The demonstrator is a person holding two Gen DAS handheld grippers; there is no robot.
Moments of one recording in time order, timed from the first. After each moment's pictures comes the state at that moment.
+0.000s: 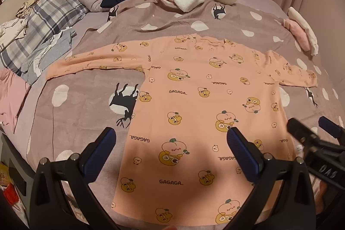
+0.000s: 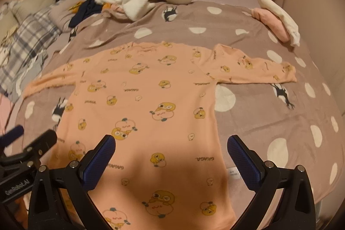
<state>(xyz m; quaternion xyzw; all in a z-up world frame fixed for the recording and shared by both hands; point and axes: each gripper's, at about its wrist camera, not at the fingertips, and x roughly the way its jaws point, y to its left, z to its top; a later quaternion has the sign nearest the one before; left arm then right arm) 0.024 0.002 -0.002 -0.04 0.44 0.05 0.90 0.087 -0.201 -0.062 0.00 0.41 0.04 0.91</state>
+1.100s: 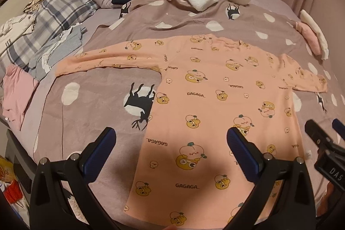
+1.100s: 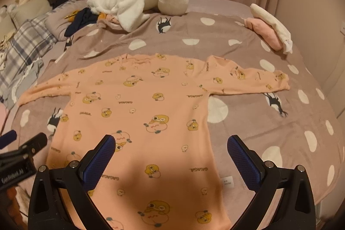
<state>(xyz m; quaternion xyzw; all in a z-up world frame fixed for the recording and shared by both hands) 0.032 0.023 -0.002 -0.04 0.44 0.08 0.89 0.086 -0.196 -0.059 -0.02 0.38 0.02 0.92</state>
